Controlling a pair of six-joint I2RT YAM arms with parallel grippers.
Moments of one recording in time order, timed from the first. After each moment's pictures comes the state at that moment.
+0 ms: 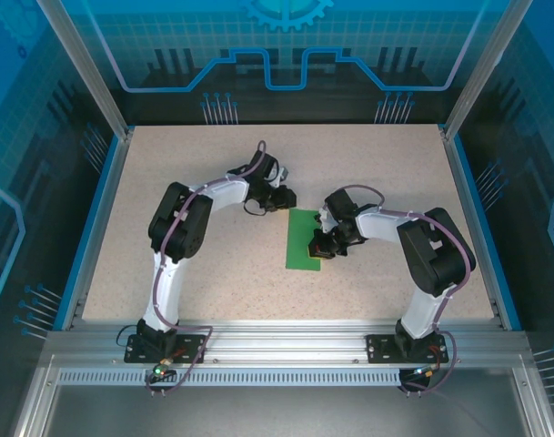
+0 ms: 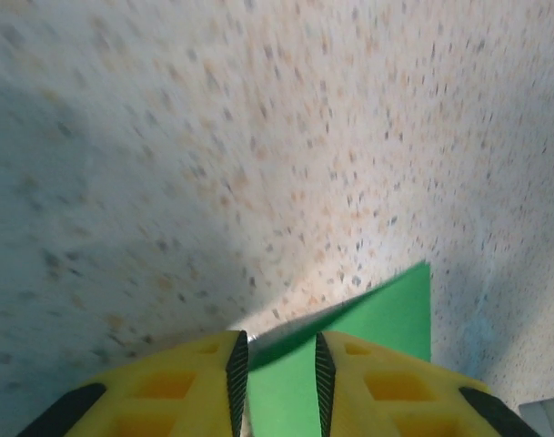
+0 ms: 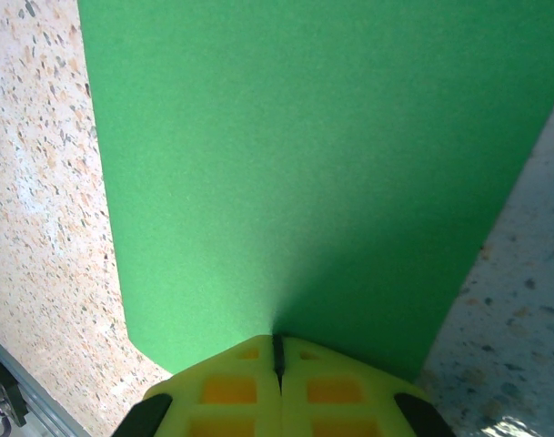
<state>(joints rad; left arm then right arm) -0.41 2.22 1.57 -0.36 0.48 -0.53 0.44 1.79 0.92 -0.46 -0.51 0.45</state>
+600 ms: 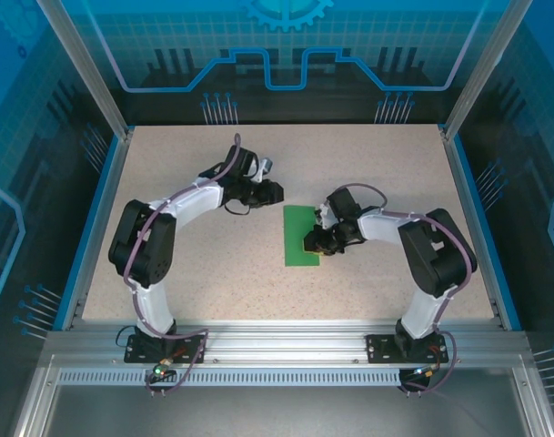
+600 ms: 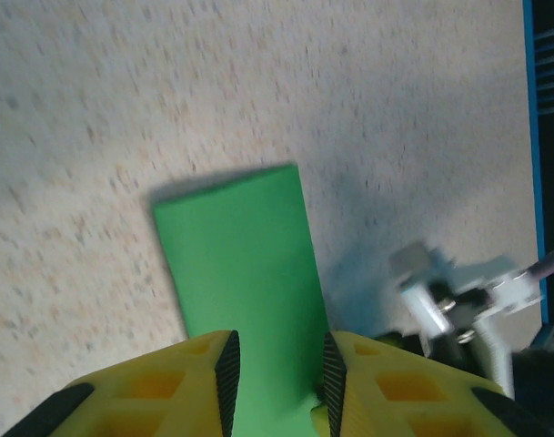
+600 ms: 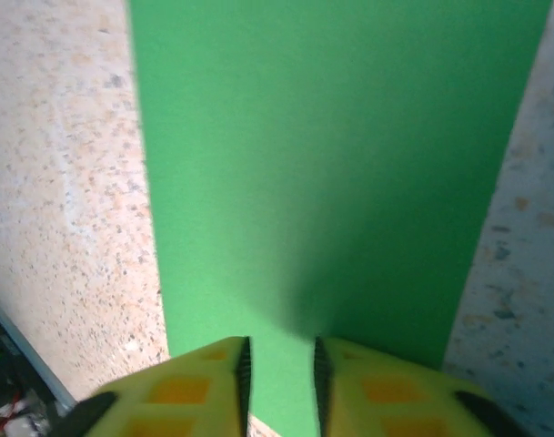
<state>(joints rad) -0.40 1.86 1.29 -0.34 0.52 -0.54 0.43 1.74 0.89 -0.32 -0.55 0.51</state>
